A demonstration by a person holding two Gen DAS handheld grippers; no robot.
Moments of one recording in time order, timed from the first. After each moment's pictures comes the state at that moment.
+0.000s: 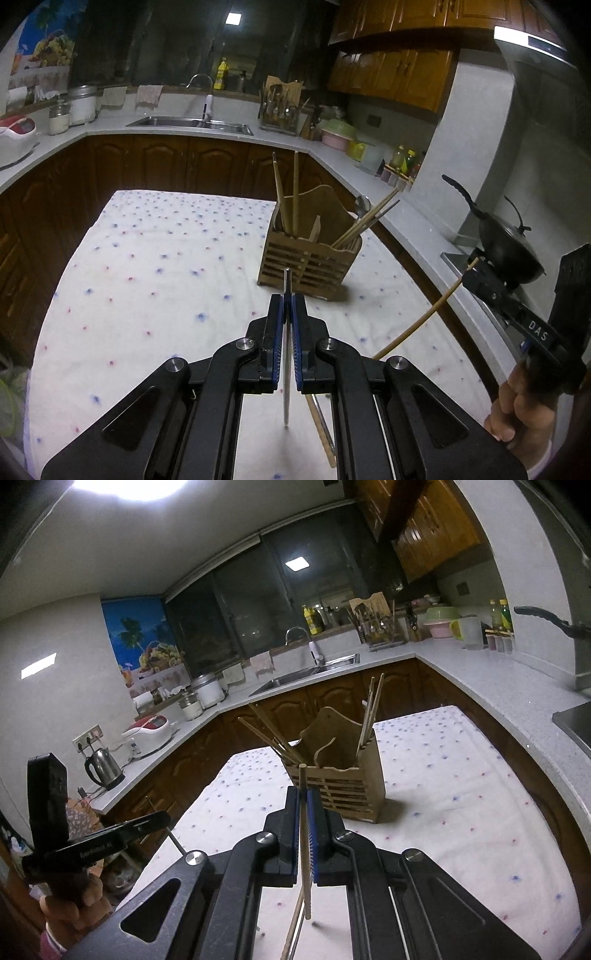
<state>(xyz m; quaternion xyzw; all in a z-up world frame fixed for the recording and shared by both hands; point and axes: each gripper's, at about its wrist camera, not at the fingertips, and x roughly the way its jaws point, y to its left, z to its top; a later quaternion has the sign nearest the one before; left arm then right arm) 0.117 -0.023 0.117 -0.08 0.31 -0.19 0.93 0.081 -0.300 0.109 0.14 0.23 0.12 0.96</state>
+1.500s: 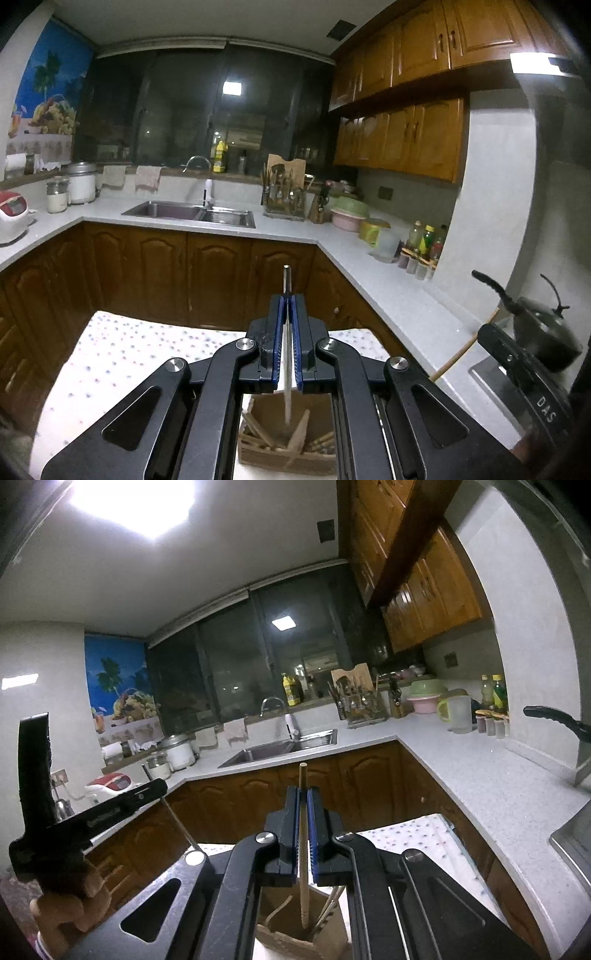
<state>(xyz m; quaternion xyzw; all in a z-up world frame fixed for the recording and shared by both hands) 0.276 -0.112 0.207 -0.06 0.17 -0.15 0.97 0.202 -0.330 0.185 0.11 0.11 0.05 0.99</state>
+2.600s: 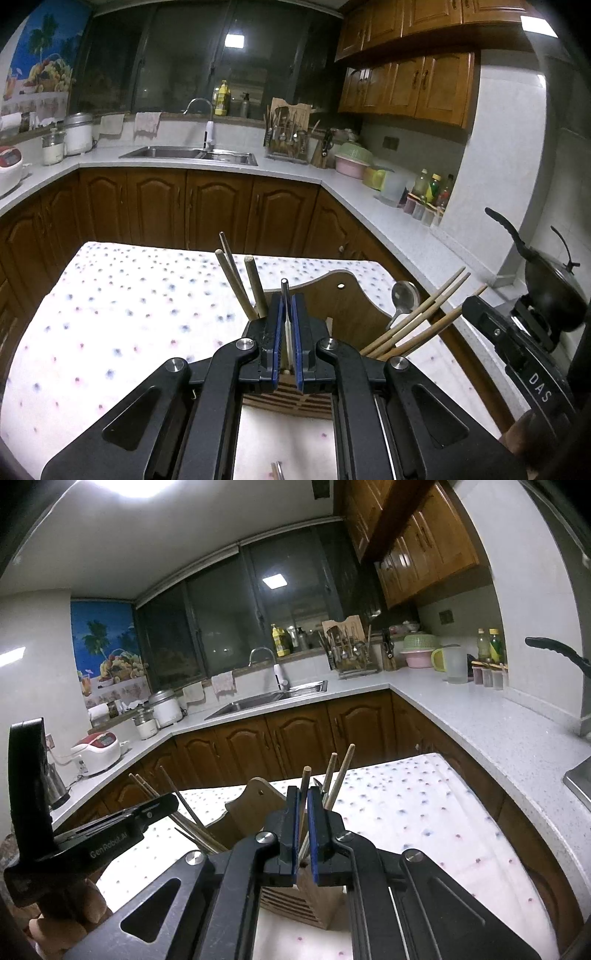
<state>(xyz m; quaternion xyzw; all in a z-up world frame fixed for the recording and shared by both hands) 0.272 -0.114 0.114 -0.06 0.26 -0.16 0.95 0.216 -0.318 0.104 0.10 0.19 0.05 0.98</state>
